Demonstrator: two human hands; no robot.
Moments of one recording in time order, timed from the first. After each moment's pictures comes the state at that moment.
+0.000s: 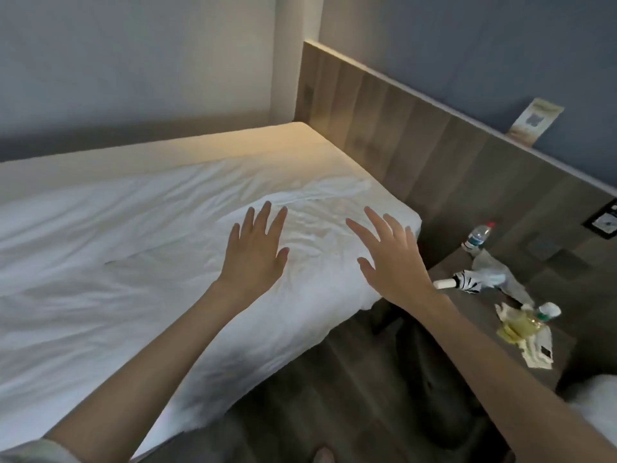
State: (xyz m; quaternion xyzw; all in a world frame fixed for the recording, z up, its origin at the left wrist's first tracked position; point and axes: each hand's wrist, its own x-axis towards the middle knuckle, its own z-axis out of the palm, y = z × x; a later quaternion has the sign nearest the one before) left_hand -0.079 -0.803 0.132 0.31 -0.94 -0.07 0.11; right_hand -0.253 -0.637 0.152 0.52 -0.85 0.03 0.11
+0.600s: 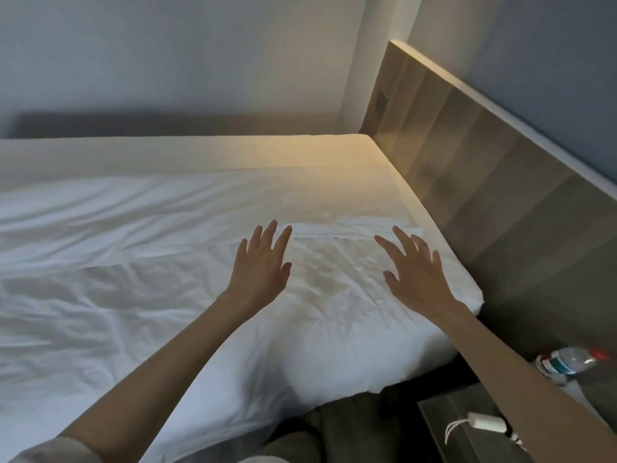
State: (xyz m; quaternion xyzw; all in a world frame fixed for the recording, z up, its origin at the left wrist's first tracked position) left_hand -0.318 -0.926 0.081 0.45 -0.88 -0.09 0.07; right_hand -0.573 -0.812 0.099 0.59 -0.80 -0.03 0.02
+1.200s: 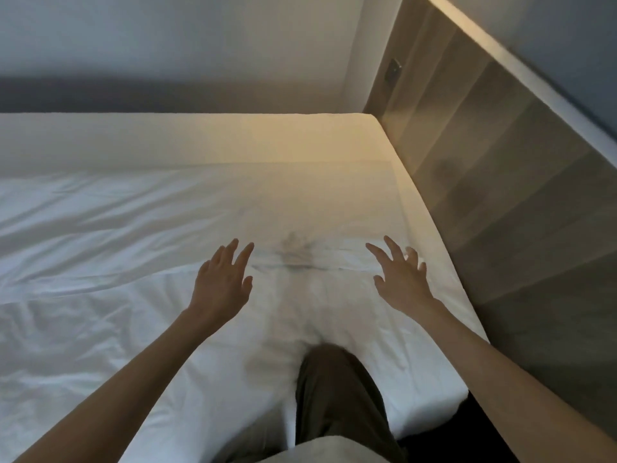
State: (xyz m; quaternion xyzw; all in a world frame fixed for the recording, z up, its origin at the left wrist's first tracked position) left_hand -0.481 -1.093 -0.020 0.53 -0.84 -0.14 0.01; right_hand -0.792 -1.007 -0.004 0.57 -0.80 -0.09 -0.12
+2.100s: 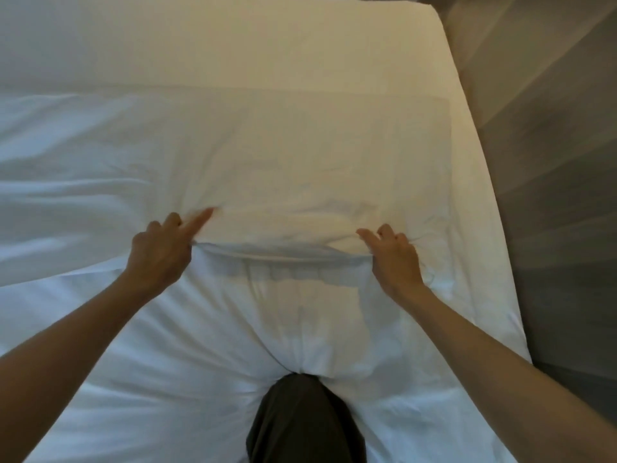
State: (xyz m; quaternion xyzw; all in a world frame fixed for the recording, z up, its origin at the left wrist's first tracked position) left_hand -0.558 -1.270 -0.225 0.55 -0.83 -0.05 -0.06; right_hand -0.929 -1.175 -0.243 0.67 -0.74 -0.02 -0.08
